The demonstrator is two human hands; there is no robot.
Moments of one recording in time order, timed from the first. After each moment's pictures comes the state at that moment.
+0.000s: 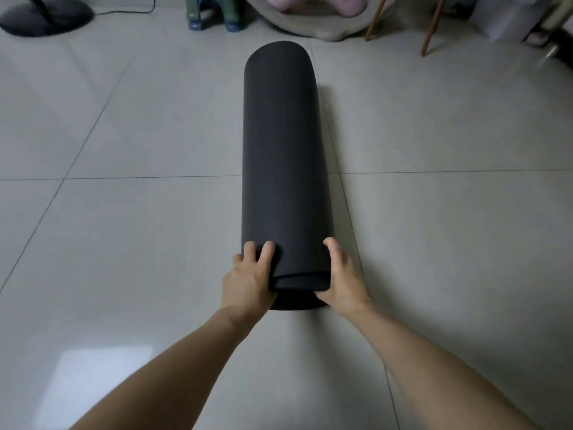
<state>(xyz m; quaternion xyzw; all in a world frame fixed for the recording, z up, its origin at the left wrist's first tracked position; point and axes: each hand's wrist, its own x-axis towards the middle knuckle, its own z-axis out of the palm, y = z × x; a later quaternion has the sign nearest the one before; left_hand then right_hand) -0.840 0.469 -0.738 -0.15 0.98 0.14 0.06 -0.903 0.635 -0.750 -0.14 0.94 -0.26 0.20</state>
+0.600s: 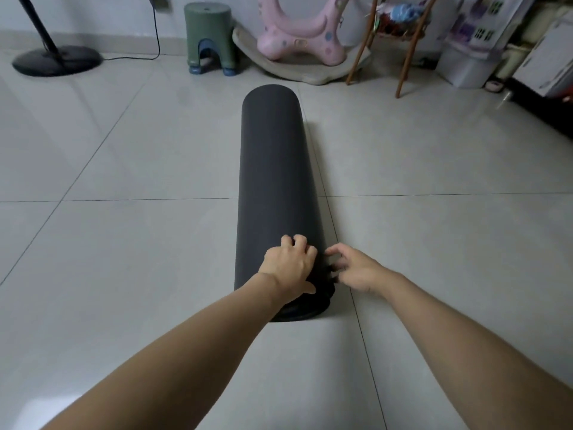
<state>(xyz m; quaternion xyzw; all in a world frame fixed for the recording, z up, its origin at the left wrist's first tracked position) -0.886 0.520 -0.693 0.09 0.99 -0.03 0.10 -0.948 0.667 -0.717 -0.09 0.87 -0.34 0.34</state>
